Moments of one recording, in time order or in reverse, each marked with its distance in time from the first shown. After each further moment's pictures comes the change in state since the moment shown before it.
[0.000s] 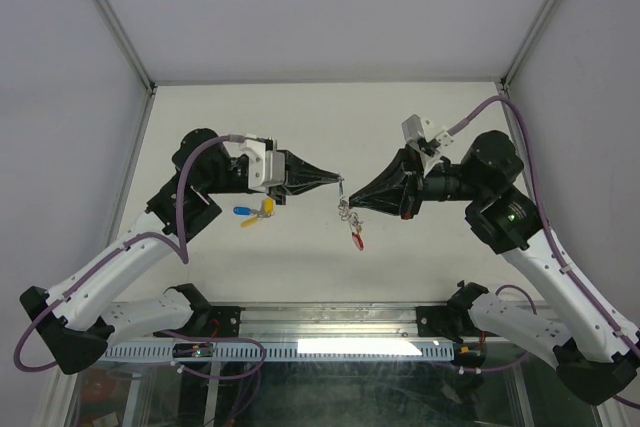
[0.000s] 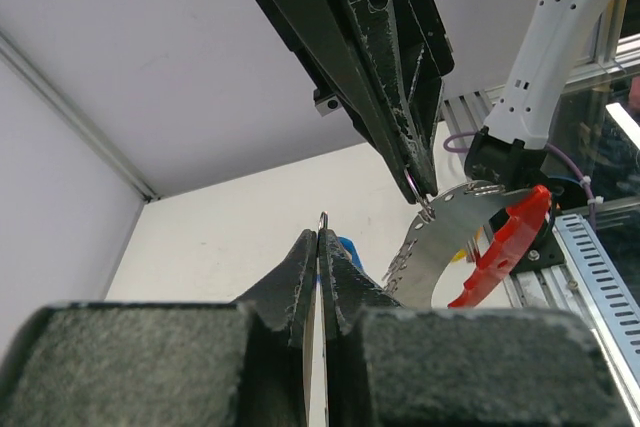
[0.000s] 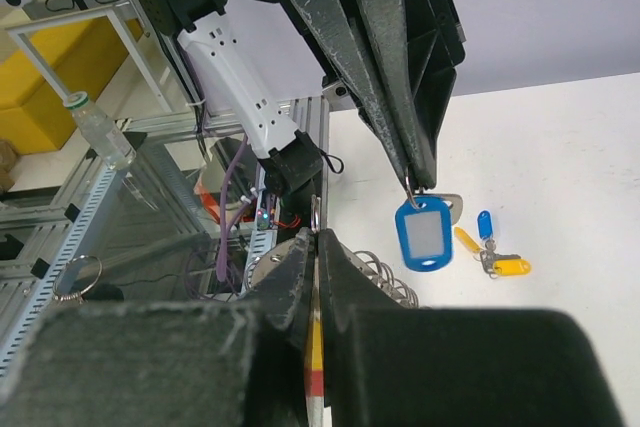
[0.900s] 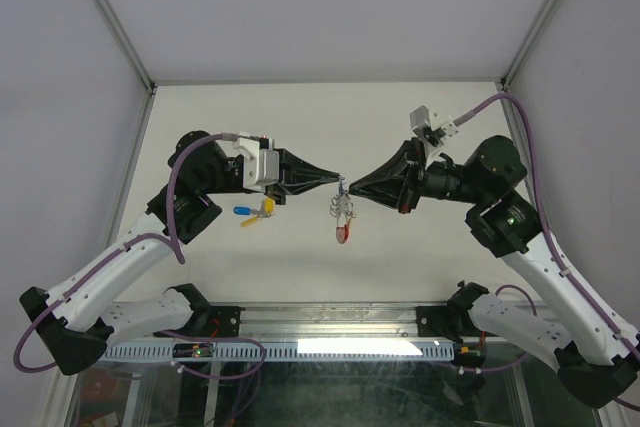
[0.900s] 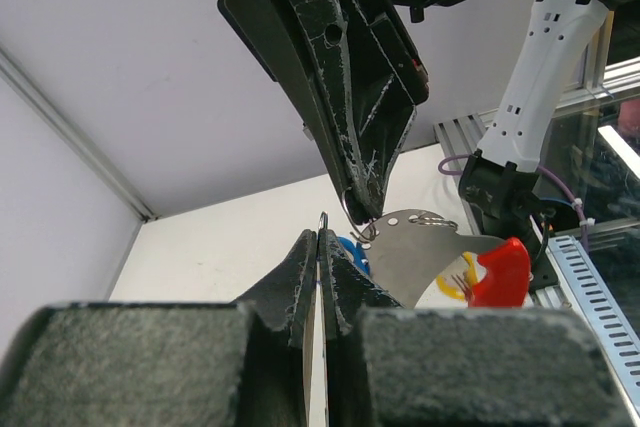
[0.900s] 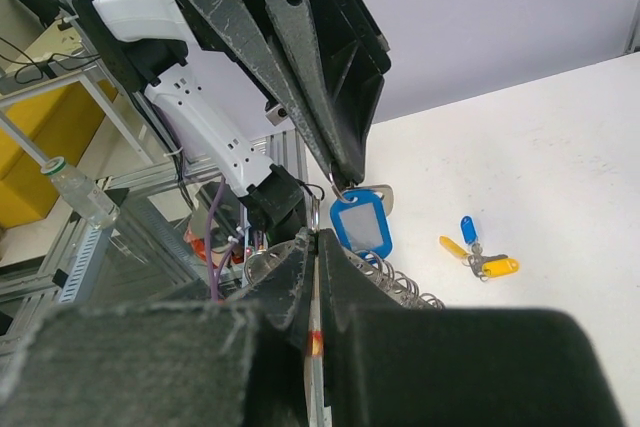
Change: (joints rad) left arm 0.000 -0.010 -0.021 0.103 0.012 -0.077; right arm 0.000 -0.025 -0.039 0.086 0.149 0.133
